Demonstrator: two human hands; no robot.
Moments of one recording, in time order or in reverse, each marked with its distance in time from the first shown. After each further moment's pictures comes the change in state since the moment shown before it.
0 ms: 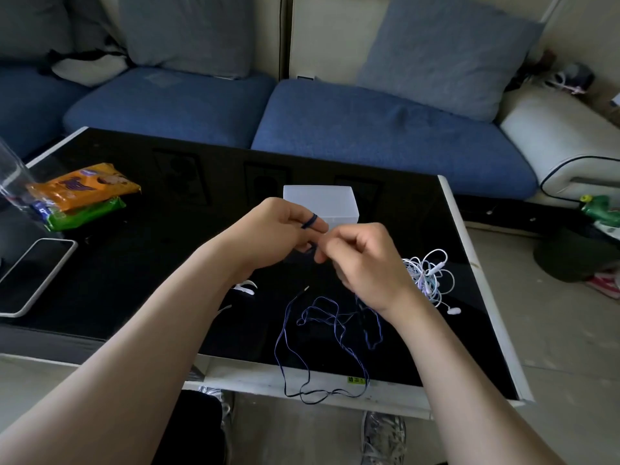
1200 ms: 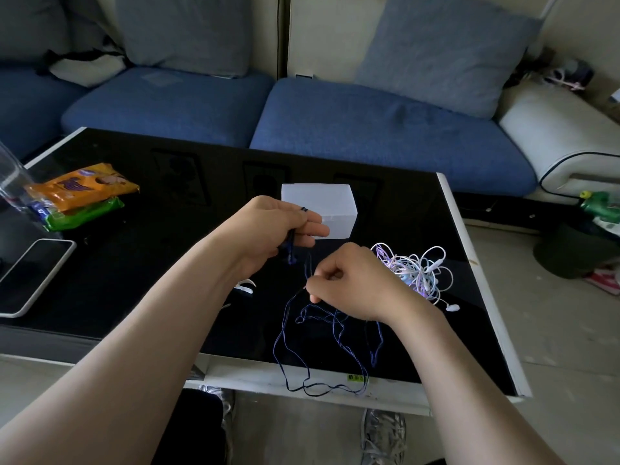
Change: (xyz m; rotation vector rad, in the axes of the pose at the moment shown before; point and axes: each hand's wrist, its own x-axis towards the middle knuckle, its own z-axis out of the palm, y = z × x) left_hand -0.002 0.007 0.004 -0.284 0.060 -0.155; right_hand -0.005 -0.001 0.000 -0.440 -0.287 0.239
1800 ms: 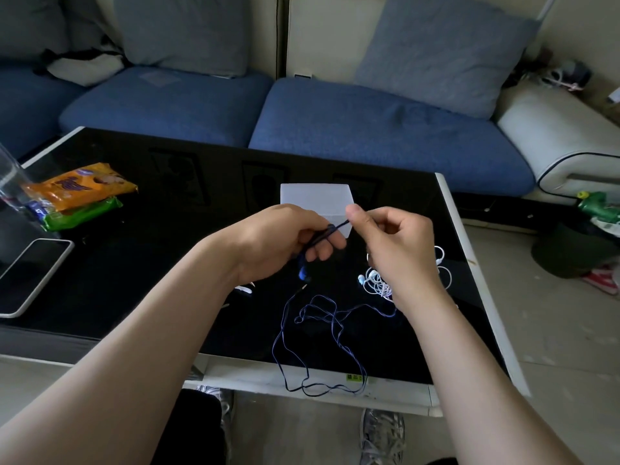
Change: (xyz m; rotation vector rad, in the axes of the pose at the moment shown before) left_hand -0.004 0.004 0.007 0.027 -0.317 -0.005; right_hand 0.011 0.019 -0.018 0.558 0.699 -0.066
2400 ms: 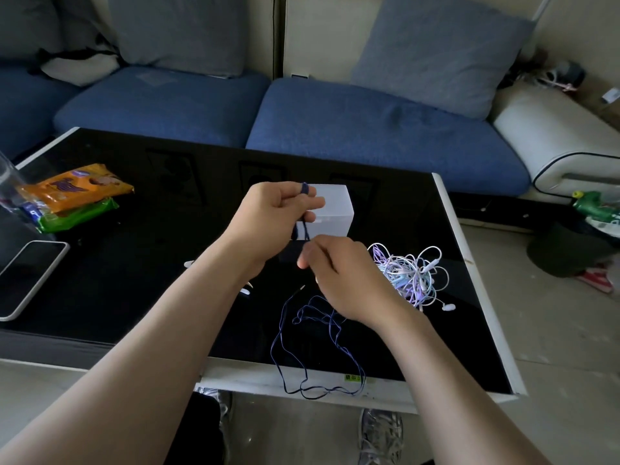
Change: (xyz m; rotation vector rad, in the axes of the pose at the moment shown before) left_hand 0.011 -0.008 -0.003 0.105 0.482 0.284; right_hand -0.022 0.004 0.026 -0.436 -0.521 -0.089
